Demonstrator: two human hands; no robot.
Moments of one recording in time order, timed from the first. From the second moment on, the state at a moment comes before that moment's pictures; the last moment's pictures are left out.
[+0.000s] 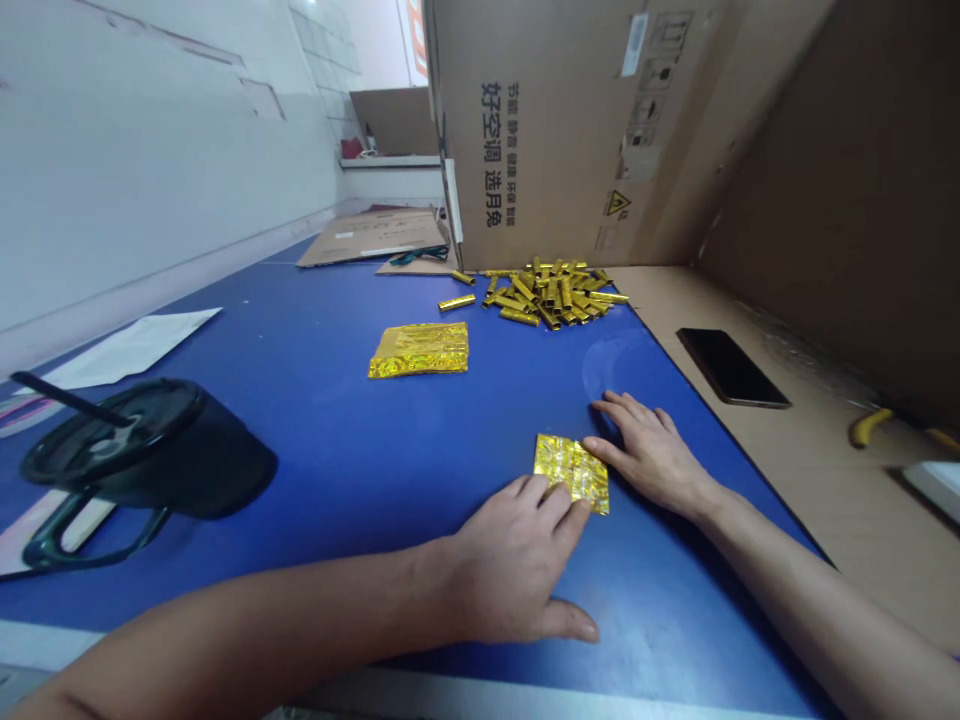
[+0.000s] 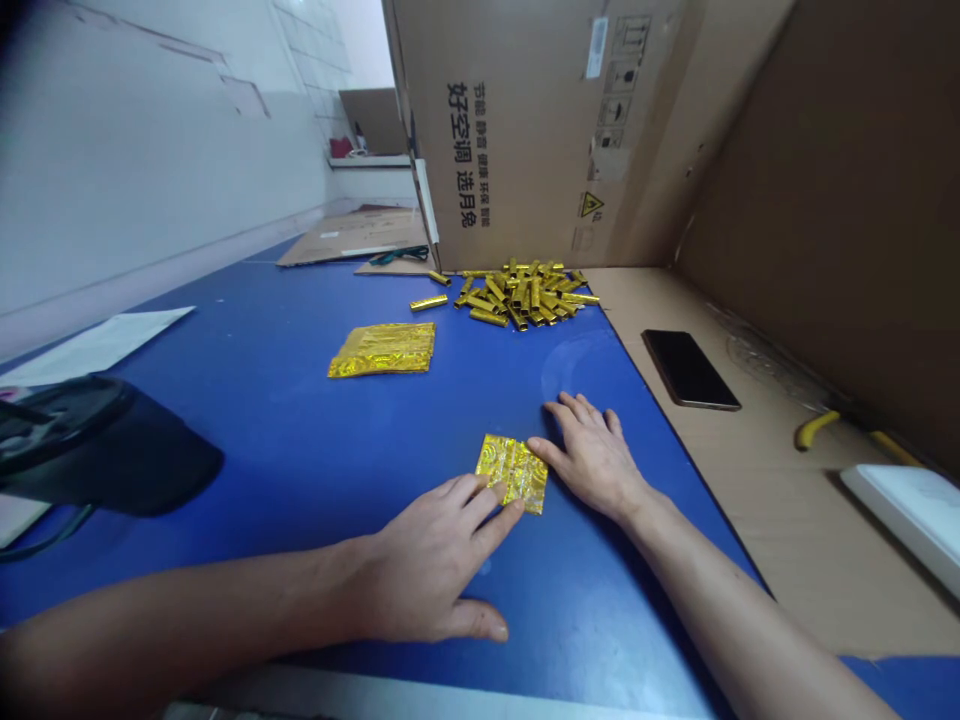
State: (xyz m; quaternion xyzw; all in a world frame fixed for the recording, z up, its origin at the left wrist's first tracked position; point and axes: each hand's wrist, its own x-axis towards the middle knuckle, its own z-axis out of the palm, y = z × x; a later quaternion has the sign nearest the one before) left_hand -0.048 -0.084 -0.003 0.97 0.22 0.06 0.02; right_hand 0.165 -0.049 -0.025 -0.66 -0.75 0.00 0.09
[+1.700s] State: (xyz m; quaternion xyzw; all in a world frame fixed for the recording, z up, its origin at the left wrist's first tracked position) left_hand -0.047 -0.083 -0.007 0.98 0.21 0.07 0.03; right_hand 0.153 -0.043 -0.028 -0.67 -0.73 -0.02 0.08
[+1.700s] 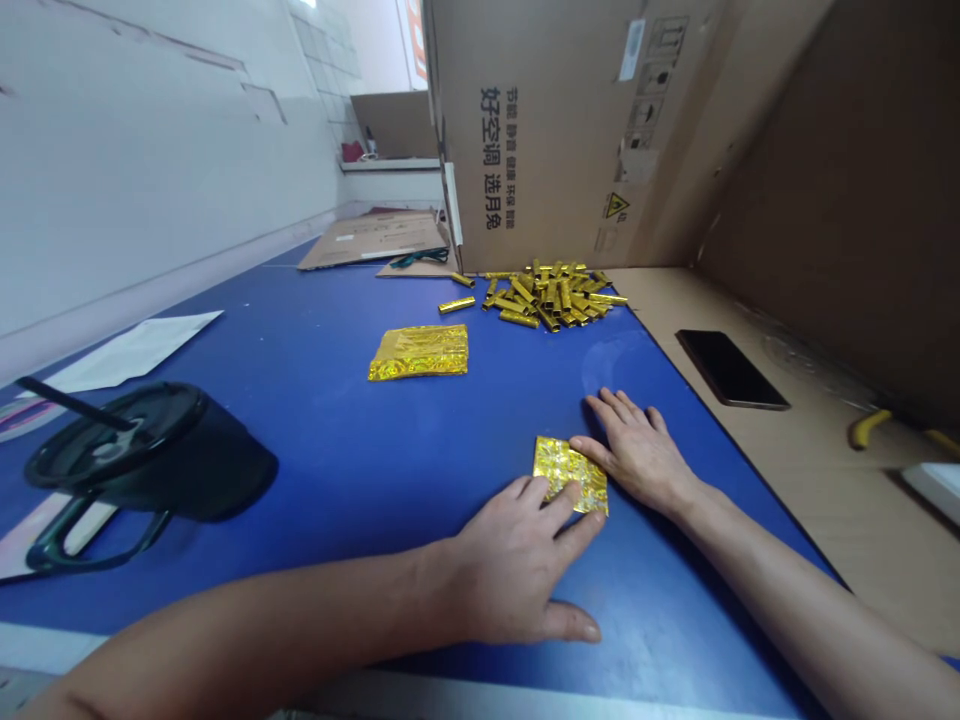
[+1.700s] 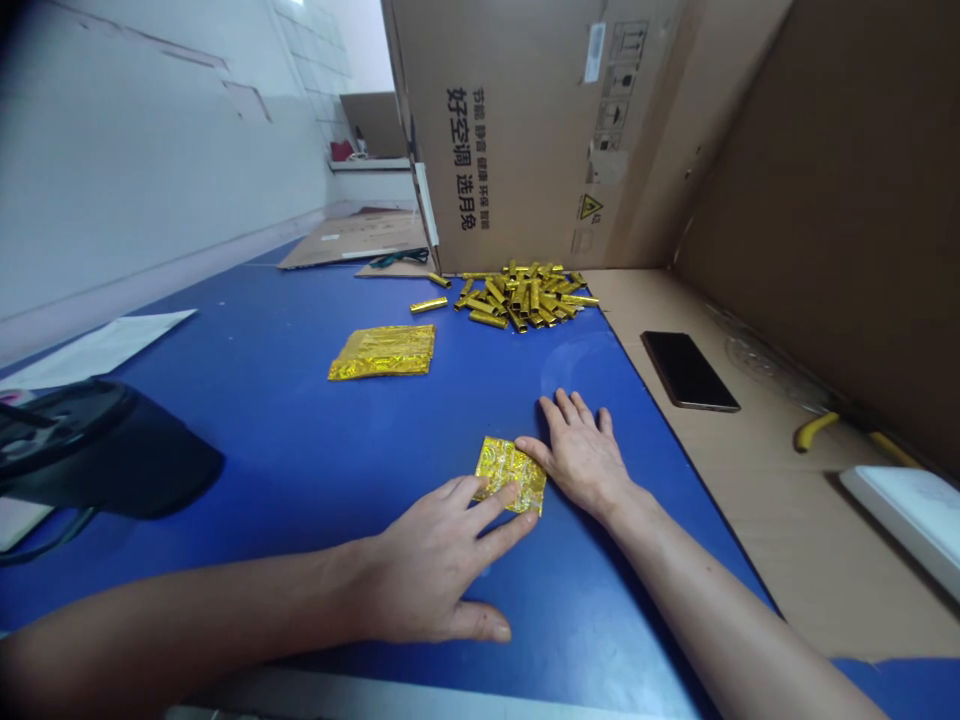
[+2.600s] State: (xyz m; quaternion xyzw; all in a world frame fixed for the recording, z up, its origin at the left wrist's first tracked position) left_hand -0.048 -0.084 -0.006 0.97 0.21 0.06 0.04; right_hand 0.158 -0.048 -0.019 -0.65 -0.75 0.05 0.11
